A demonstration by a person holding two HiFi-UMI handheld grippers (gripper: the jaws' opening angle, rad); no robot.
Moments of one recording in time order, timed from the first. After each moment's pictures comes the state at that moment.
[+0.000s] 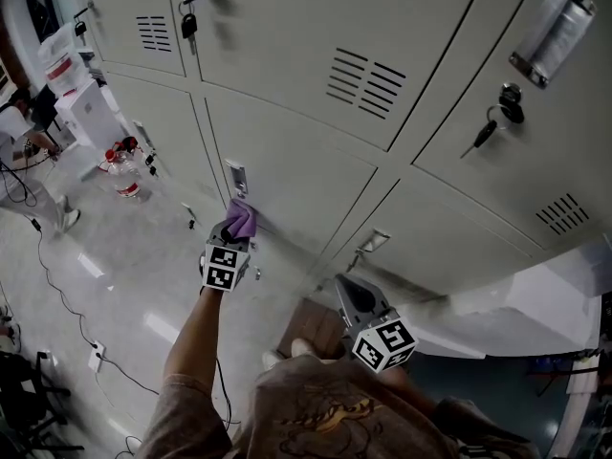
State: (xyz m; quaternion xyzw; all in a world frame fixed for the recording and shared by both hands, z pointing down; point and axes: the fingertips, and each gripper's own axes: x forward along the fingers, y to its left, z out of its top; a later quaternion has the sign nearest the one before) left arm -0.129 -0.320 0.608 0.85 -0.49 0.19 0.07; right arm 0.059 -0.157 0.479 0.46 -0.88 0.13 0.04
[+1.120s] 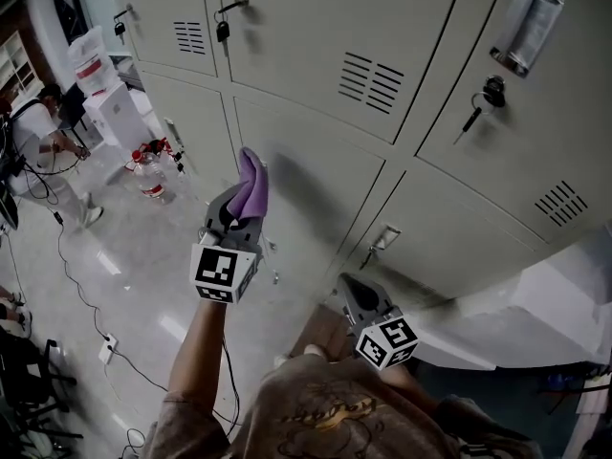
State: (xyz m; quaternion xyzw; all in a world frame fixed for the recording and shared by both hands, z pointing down) left arm -0.121 -0.257 0.351 0.85 -0.52 0.01 -0.09; right arm 0.042 -0.144 0.472 0.43 -0.89 0.13 0.01
